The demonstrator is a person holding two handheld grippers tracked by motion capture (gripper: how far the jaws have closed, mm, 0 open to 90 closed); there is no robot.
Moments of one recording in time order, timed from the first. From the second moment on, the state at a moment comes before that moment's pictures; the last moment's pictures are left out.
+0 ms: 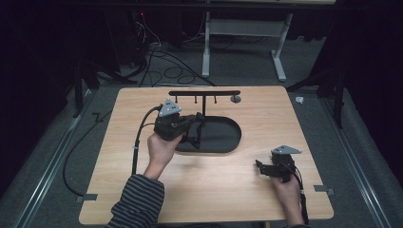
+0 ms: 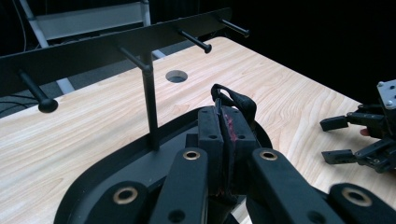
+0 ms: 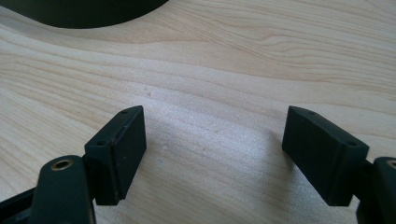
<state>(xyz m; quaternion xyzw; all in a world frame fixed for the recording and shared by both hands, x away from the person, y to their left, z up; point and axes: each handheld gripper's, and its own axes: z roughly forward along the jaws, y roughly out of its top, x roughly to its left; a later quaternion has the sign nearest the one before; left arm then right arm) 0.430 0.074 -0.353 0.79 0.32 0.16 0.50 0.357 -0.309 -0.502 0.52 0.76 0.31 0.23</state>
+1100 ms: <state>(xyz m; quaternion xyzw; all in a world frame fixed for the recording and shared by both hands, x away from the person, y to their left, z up) 0.462 0.067 -0.341 0.77 0.35 0.18 0.50 0.357 -0.309 -0.502 0.52 0.76 0.31 0.23</state>
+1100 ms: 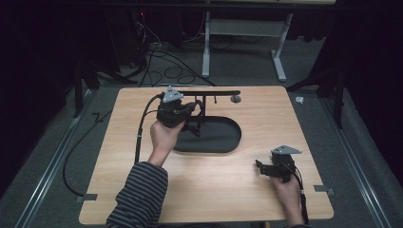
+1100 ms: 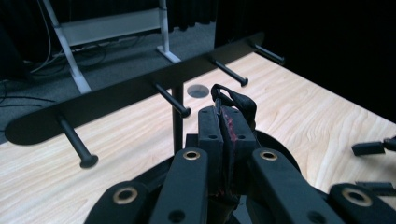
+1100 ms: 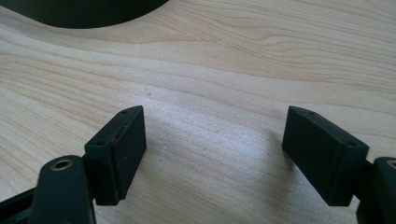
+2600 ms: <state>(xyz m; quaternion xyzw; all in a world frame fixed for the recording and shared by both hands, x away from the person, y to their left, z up) 0.489 0.068 -0.354 0.77 0.39 0.21 0.47 0.357 -0.309 -0.502 0.52 0.76 0.31 0.23</state>
